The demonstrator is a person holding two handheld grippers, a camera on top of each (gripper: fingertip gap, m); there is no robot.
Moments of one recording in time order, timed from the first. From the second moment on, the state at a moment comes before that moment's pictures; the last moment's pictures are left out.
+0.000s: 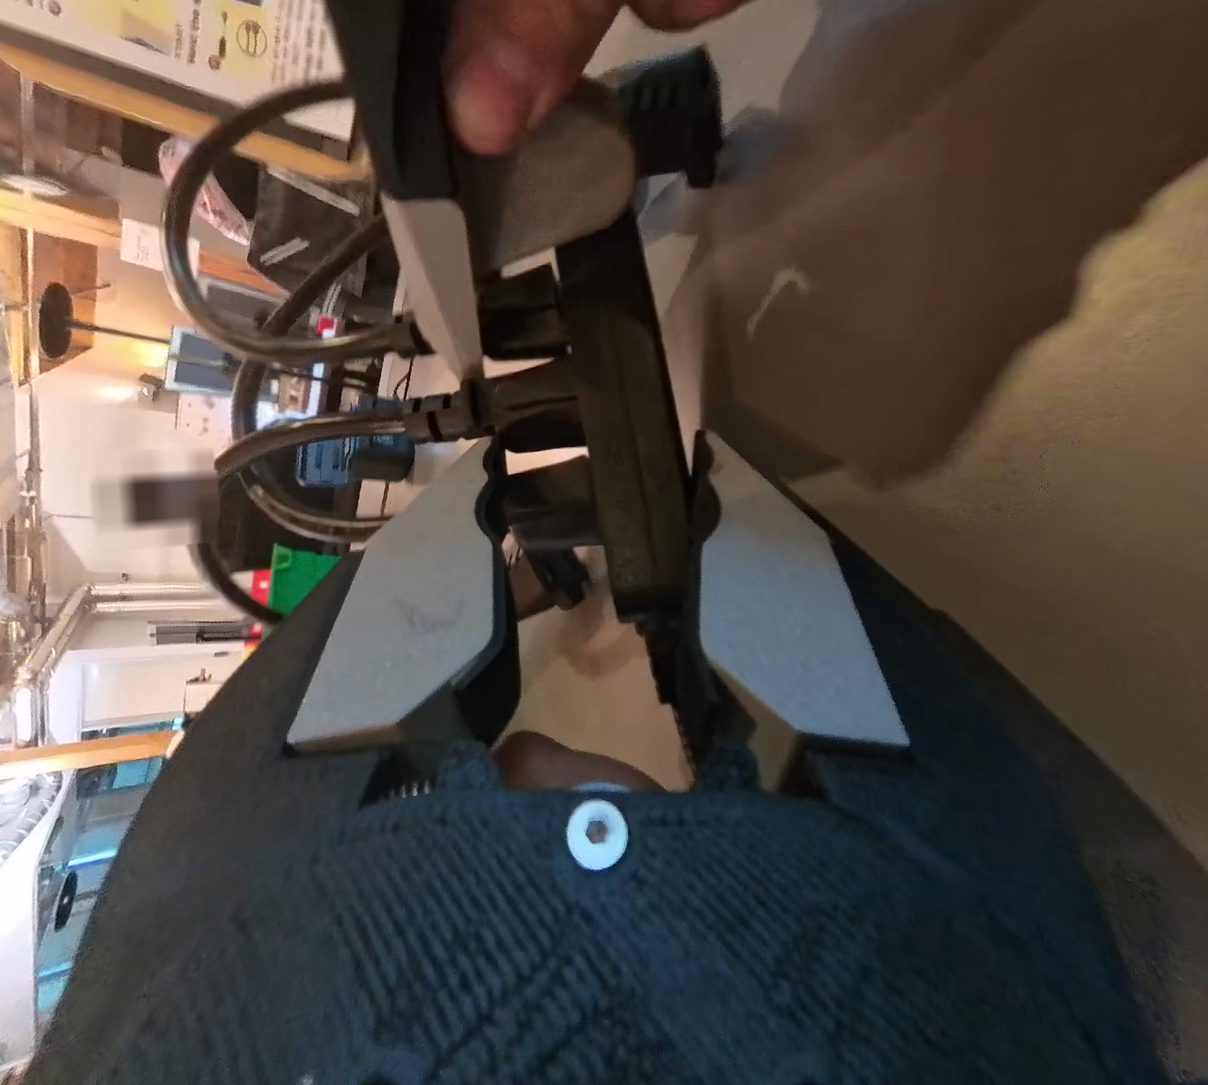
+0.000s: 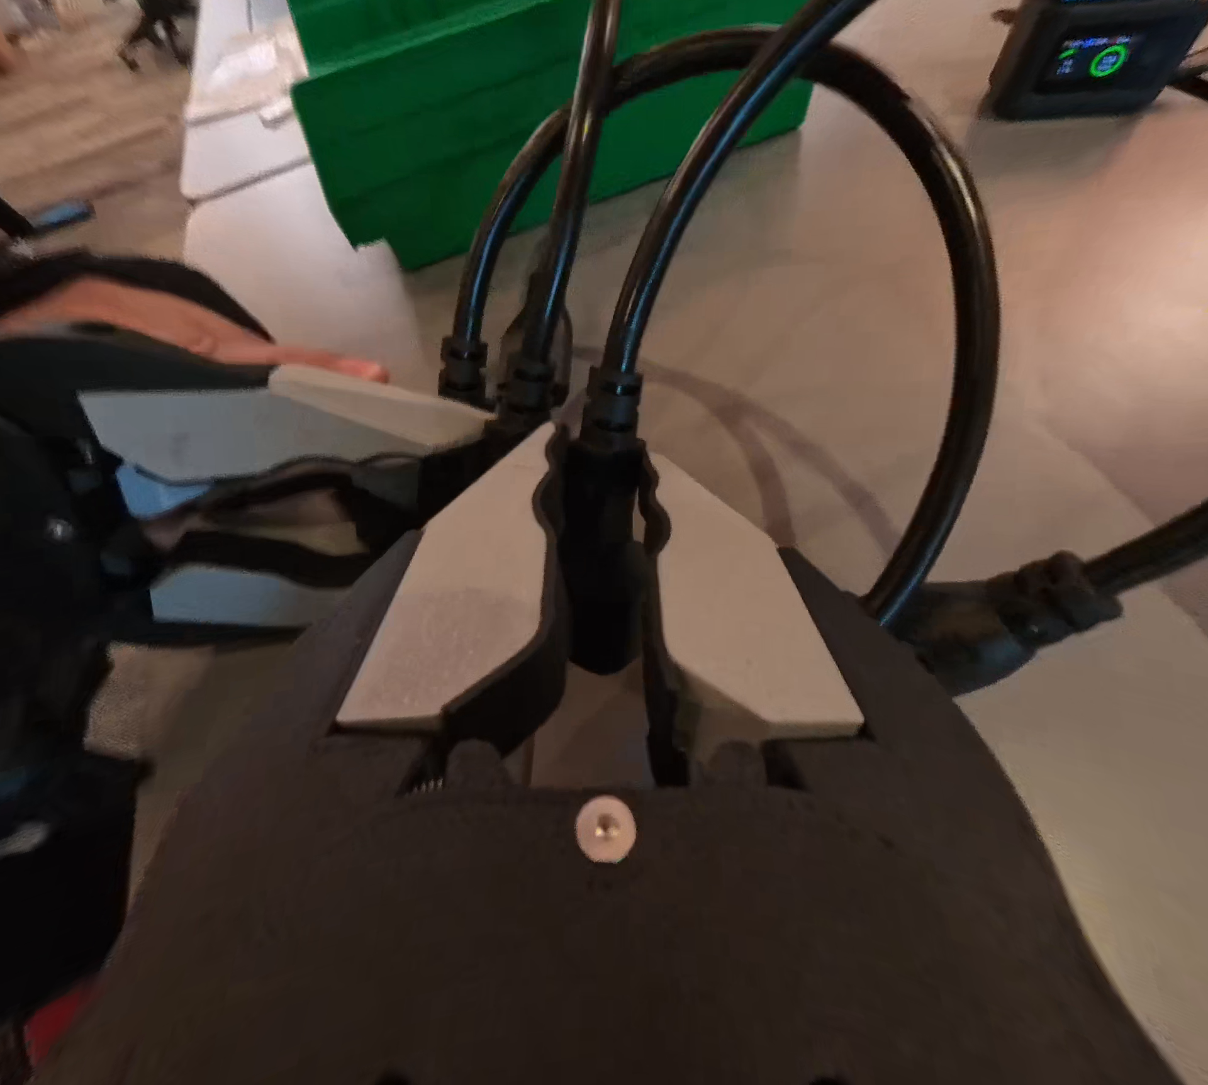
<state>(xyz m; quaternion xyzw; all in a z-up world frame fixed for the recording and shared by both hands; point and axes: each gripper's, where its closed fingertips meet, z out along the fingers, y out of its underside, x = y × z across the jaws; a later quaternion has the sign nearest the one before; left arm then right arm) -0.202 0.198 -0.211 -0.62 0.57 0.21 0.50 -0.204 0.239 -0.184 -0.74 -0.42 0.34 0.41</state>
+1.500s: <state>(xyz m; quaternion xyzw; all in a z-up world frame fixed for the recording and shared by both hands) -0.209 0.228 -0.215 -0.66 0.52 0.24 0.49 -0.215 0.280 -0.193 -0.73 -0.48 0.23 0.43</state>
